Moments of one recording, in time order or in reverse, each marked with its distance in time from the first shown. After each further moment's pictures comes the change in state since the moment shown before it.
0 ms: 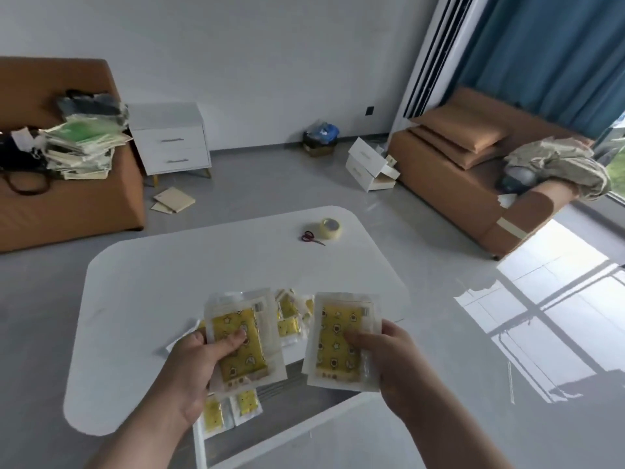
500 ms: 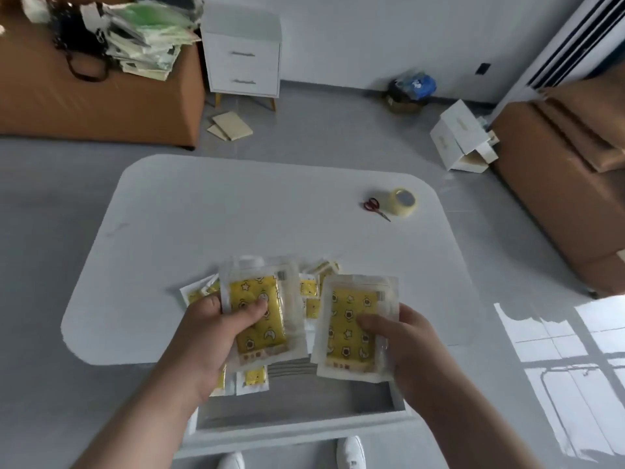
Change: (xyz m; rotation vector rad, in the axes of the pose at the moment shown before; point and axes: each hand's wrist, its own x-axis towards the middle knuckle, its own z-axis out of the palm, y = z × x) left_hand 0.141 -0.061 -0.033 -0.084 0.223 0.039; right_hand 0.188 0.048 0.055 -0.218 -0.163 0.076
